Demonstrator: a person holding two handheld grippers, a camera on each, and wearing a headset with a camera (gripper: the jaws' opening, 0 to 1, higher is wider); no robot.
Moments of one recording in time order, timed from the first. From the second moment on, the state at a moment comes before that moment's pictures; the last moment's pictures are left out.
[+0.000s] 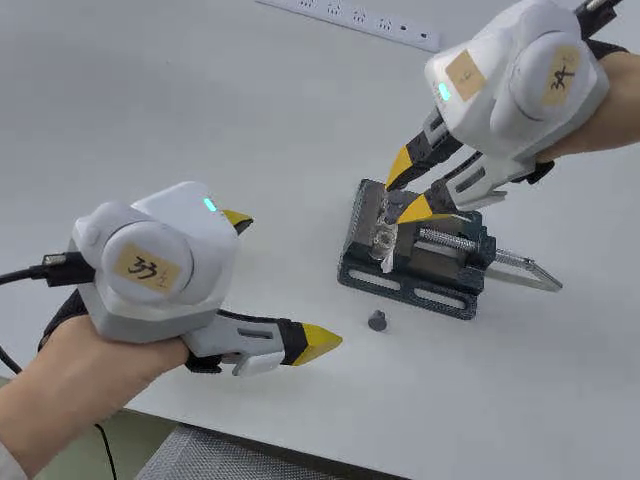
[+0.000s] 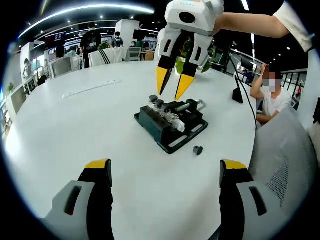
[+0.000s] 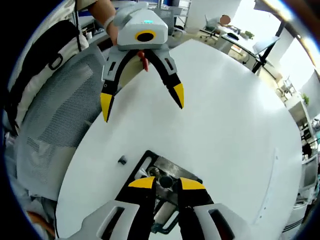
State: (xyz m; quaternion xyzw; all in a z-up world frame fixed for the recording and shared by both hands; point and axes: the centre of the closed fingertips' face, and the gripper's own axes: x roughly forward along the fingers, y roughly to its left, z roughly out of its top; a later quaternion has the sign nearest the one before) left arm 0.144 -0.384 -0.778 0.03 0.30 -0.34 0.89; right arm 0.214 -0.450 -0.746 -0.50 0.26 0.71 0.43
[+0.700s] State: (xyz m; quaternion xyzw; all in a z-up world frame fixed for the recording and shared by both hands) left arm 0.142 -0.384 -0.779 0.03 0.30 -0.34 0.89; right arm 0.217 -0.453 -0.761 -0.48 0.32 0.69 0.43
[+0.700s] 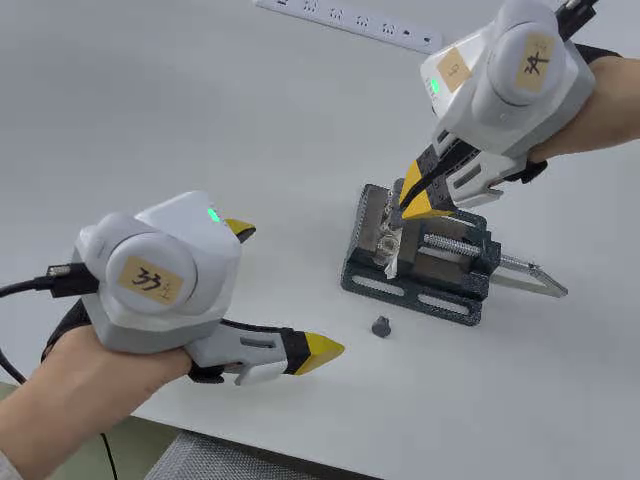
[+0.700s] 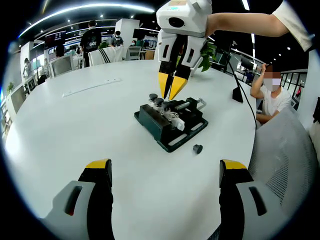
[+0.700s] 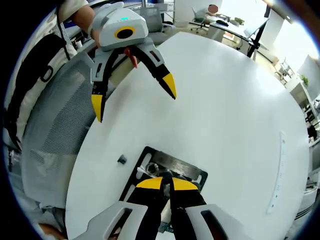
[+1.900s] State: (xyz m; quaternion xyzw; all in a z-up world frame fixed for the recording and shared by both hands) left arm 0.143 -0.384 -0.779 0.03 0.30 -0.33 0.89; right arm 0.214 -0.454 -0.768 -0.50 0.33 0.68 0.42
